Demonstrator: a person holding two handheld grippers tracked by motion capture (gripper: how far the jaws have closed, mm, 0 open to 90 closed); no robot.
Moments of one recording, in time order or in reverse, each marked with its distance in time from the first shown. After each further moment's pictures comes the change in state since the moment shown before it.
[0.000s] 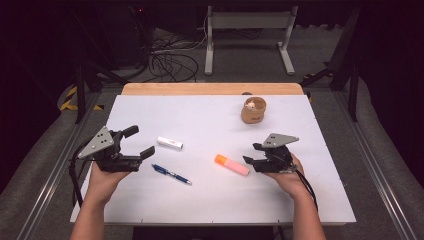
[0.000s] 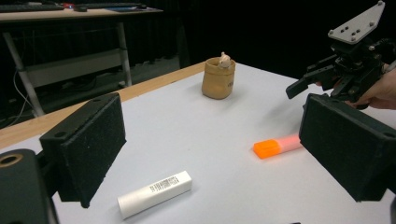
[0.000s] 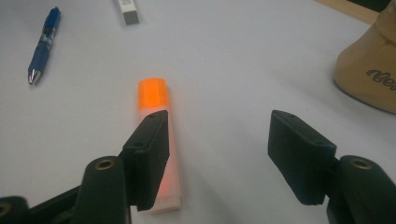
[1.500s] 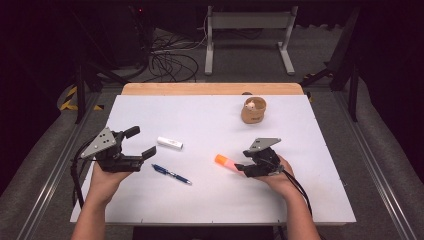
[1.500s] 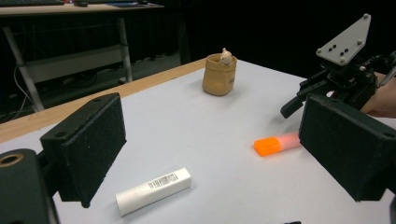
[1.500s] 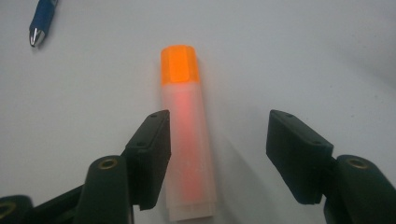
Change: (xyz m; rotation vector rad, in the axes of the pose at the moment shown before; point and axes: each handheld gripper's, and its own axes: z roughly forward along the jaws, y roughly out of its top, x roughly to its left) left arm -0.001 -0.002 0.003 0.008 0.004 -0.010; right arm 0.013 -0.001 0.030 0.113 0.067 -0.040
